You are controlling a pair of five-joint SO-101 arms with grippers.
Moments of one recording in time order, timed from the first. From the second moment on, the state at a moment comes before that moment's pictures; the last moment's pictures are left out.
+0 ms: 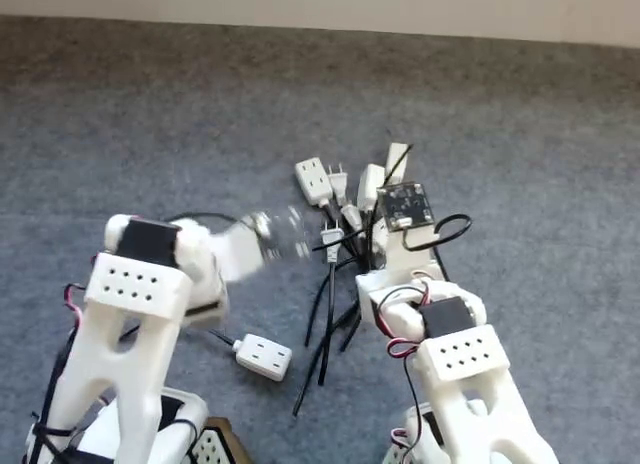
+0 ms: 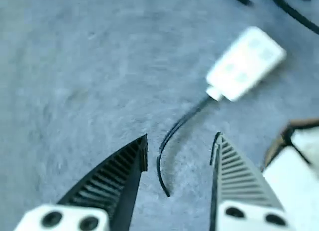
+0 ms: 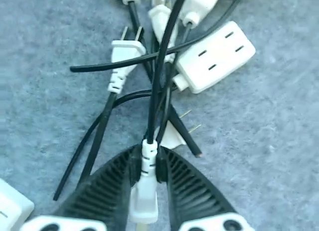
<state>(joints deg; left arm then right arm) 6.2 -37.1 36.7 90.9 -60.3 -21.5 -51.3 65.8 49.5 -1.5</state>
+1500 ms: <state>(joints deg) 5.6 -23.3 47.3 61.7 -69.7 -15.3 -51.3 65.8 49.5 -1.5</state>
